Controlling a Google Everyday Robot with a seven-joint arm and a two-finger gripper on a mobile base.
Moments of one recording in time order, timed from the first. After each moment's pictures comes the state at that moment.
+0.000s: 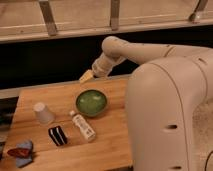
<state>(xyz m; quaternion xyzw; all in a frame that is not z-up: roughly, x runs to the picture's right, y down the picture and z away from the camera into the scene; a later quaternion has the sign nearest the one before) -0.081 -0.040 0.781 -0.37 -0.06 0.53 0.76</state>
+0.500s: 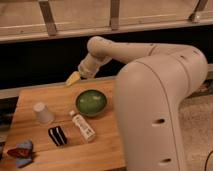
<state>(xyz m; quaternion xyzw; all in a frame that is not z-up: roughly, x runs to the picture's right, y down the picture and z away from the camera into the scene) -0.156 -0.032 0.773 -0.40 -0.10 0.48 0.77</state>
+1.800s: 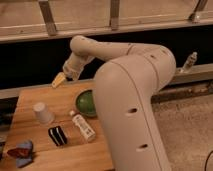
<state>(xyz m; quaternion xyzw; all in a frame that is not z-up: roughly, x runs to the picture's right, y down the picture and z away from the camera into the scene) -0.226 -0.027 0.775 -0.43 -0.10 0.41 0.80</state>
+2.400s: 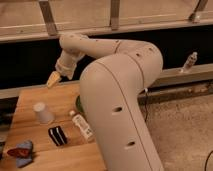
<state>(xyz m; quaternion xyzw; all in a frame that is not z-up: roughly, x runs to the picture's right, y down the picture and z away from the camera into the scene) -0.255 -0.035 0.771 -0.42 -0.10 0.36 0.83</state>
